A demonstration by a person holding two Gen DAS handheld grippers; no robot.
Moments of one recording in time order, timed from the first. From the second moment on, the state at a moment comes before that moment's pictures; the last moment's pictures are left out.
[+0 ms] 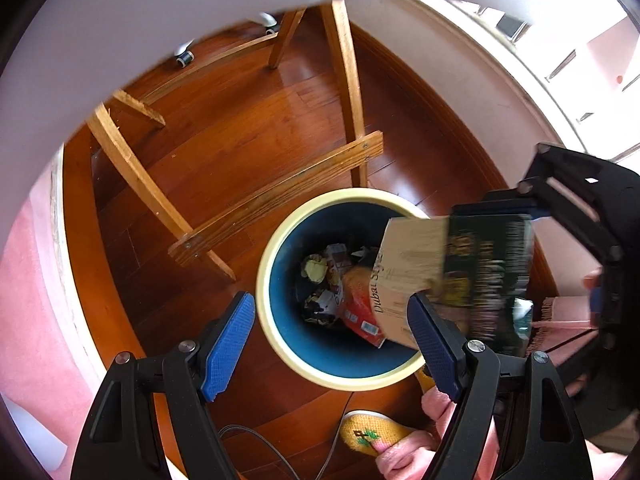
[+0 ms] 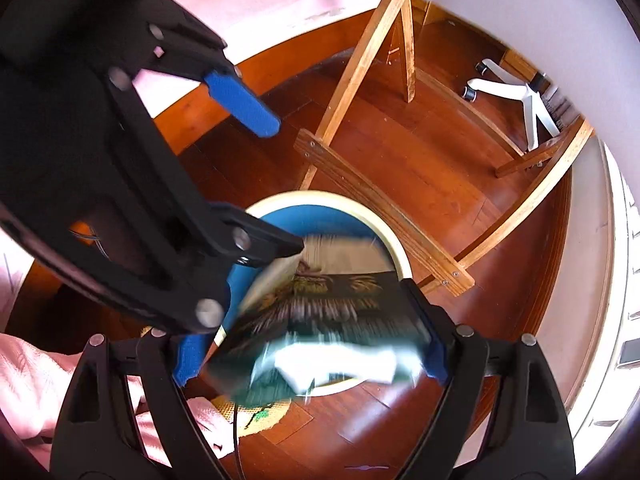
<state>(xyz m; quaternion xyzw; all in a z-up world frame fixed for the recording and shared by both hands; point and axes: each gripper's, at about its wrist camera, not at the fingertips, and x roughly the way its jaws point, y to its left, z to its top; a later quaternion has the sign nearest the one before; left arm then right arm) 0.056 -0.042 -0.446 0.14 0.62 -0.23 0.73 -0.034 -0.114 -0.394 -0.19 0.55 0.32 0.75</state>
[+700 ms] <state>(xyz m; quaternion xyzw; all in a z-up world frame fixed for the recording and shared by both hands) 0.034 -0.006 -0.346 0.12 0.63 -0.18 0.74 -0.032 -0.115 -0.300 -0.15 0.57 0.28 0.76</state>
